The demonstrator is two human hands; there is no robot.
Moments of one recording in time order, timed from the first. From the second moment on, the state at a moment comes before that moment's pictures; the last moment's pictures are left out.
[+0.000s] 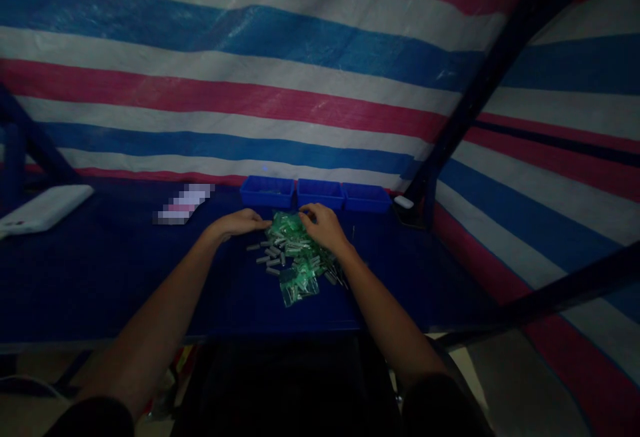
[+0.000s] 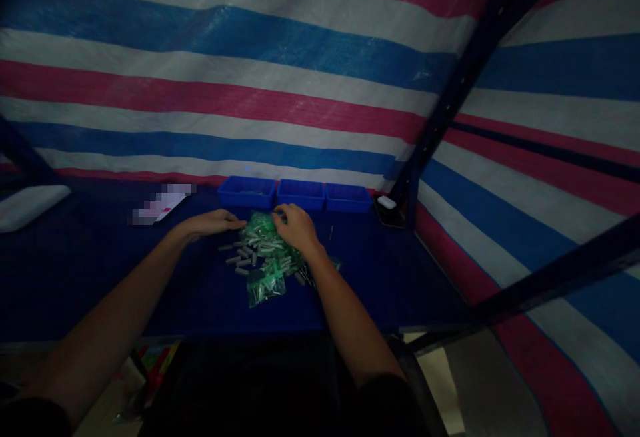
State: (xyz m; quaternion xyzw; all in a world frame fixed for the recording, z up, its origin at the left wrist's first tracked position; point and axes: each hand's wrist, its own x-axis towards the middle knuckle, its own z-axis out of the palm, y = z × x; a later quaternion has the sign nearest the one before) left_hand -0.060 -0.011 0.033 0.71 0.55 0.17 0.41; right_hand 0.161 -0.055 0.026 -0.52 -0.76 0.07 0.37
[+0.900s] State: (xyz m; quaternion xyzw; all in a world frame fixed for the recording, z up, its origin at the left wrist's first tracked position) left_hand -0.006 -0.052 0.051 0.54 0.49 0.45 0.51; right_hand 0.139 -0.069 0.032 -0.47 -0.71 0.07 0.52
